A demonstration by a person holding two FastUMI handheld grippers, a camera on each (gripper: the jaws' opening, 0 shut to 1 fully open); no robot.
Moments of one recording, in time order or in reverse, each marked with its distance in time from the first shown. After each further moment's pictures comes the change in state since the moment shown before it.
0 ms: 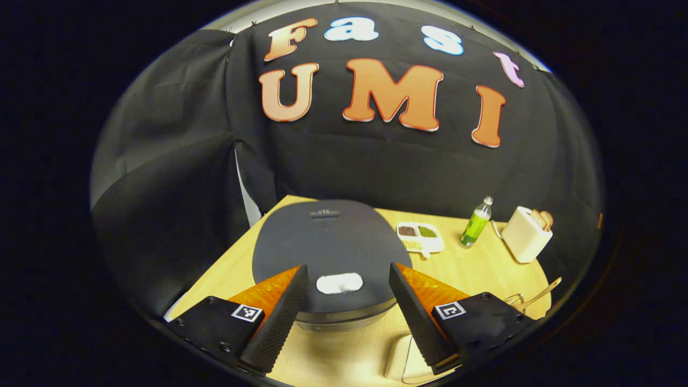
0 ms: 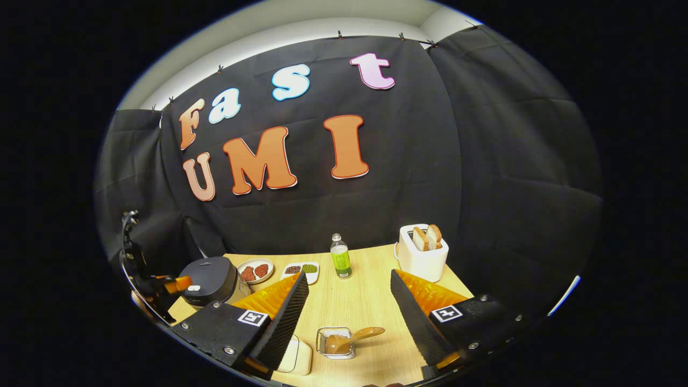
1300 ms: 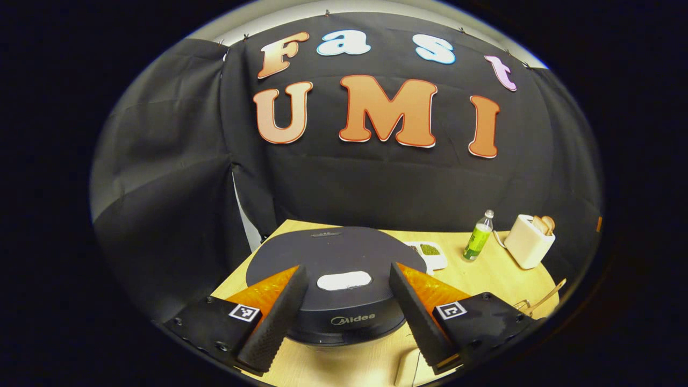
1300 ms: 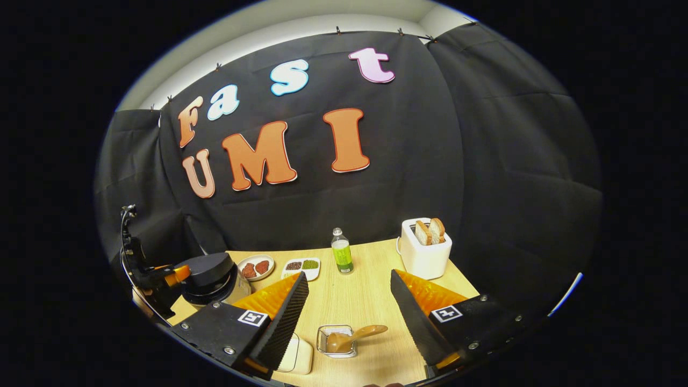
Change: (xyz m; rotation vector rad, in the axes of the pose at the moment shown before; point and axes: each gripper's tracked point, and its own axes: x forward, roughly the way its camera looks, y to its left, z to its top) left arm 0.032 0.010 -0.020 0.065 -0.048 0.018; right arm 0.007 0.002 -0.022 0.015 0.043 0.010
